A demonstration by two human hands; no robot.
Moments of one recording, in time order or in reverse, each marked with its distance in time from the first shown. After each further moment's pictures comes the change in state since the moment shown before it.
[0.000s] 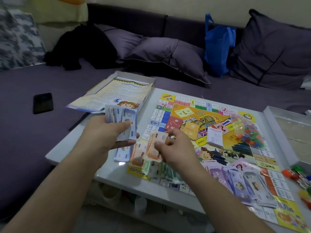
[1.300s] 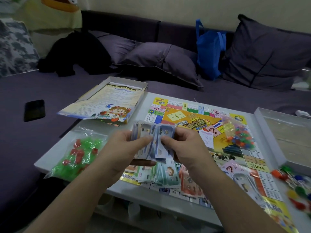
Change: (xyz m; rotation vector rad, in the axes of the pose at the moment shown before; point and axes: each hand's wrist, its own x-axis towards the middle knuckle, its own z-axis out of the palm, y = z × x) left_hand -0.032 -0.018 0.046 0.054 -0.384 0.029; right_hand -0.011 -0.013 -0.053 0.237 -0.042 -0.144
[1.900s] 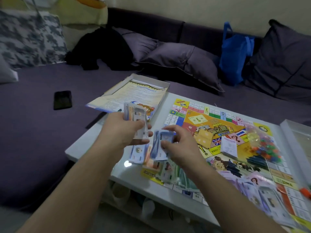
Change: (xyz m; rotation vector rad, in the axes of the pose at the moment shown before) left_hand 0.011 0.026 -0.065 -0.021 0.347 0.041; right_hand 0.025 0.014 0.071 -0.275 -0.063 0.023
